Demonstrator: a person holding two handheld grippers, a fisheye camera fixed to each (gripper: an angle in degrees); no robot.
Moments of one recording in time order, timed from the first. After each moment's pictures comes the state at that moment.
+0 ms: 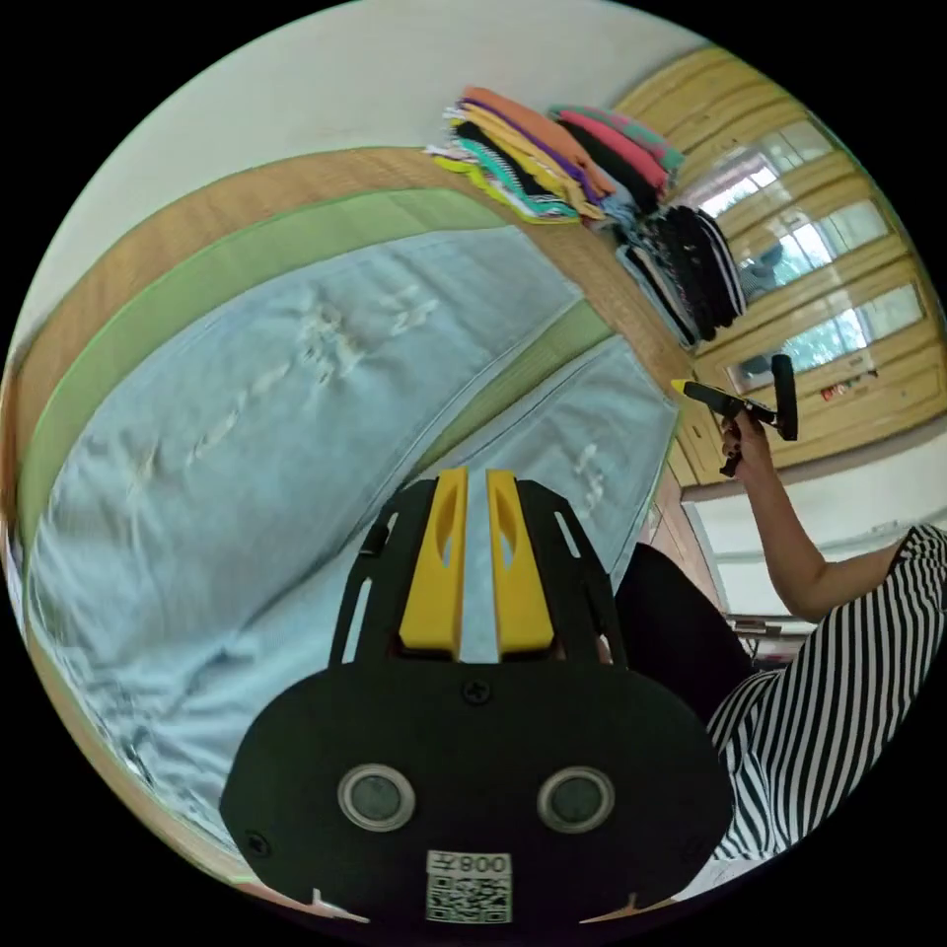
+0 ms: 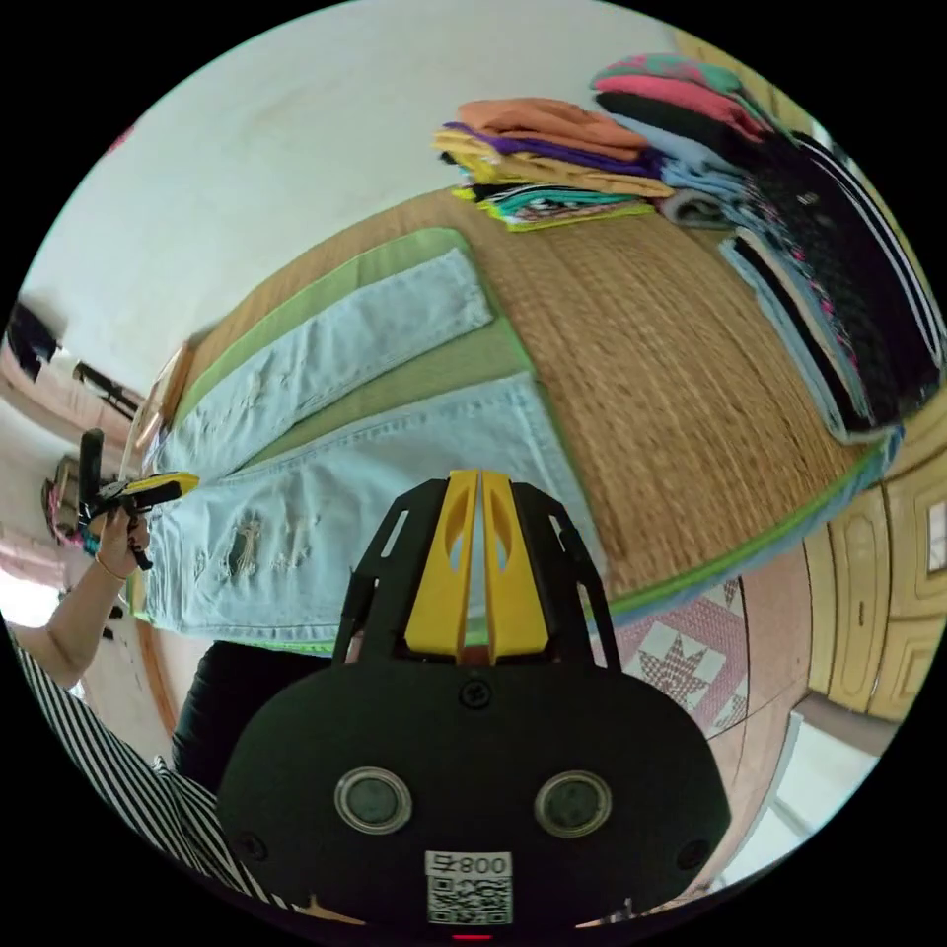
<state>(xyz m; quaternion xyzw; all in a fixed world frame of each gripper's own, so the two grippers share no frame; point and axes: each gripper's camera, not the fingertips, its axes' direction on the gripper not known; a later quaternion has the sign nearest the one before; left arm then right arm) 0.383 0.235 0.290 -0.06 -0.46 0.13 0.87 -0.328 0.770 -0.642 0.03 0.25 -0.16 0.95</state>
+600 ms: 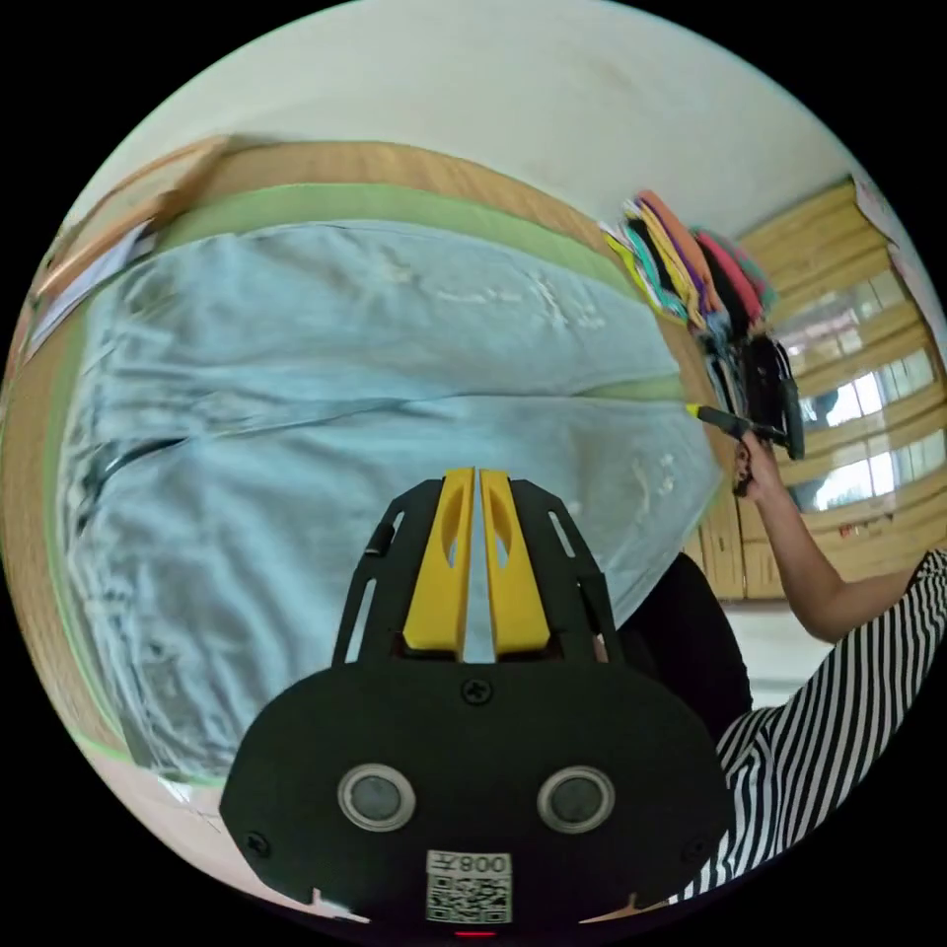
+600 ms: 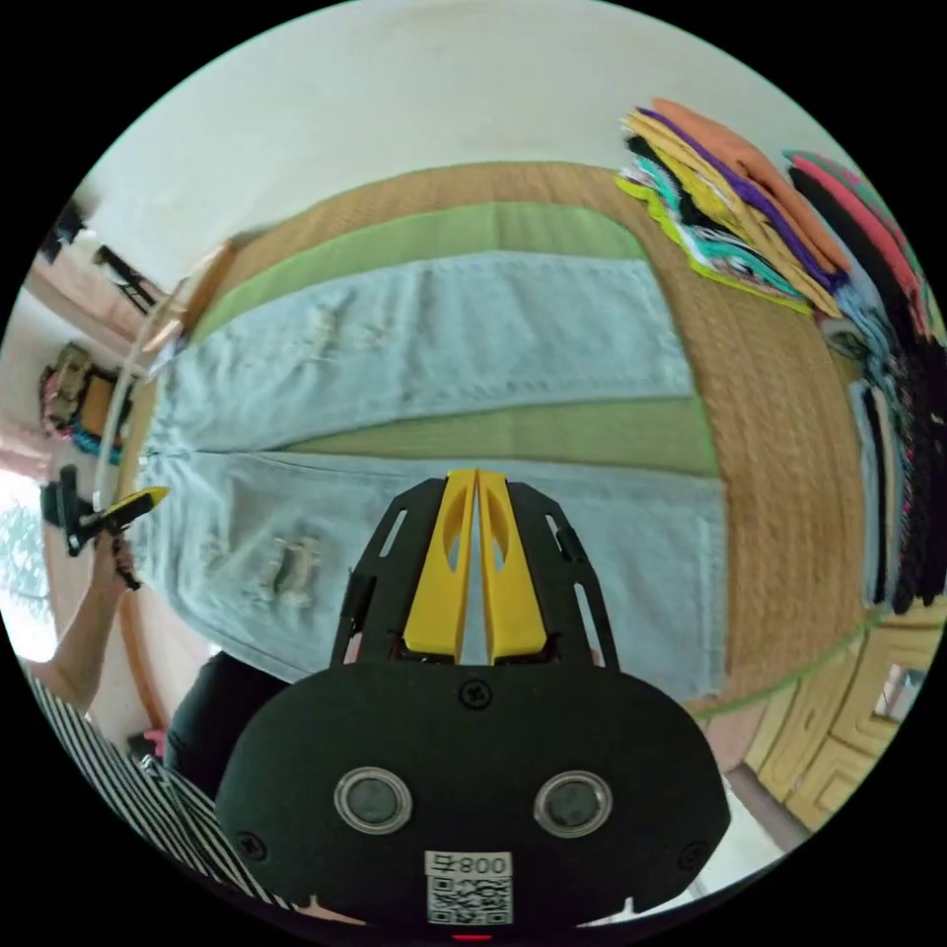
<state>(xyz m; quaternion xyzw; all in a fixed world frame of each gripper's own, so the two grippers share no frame) 0.129 0.399 0.231 0.14 -0.48 0.01 0.86 -0.603 0.641 -0.609 -0.05 0.24 -0.28 0.93</state>
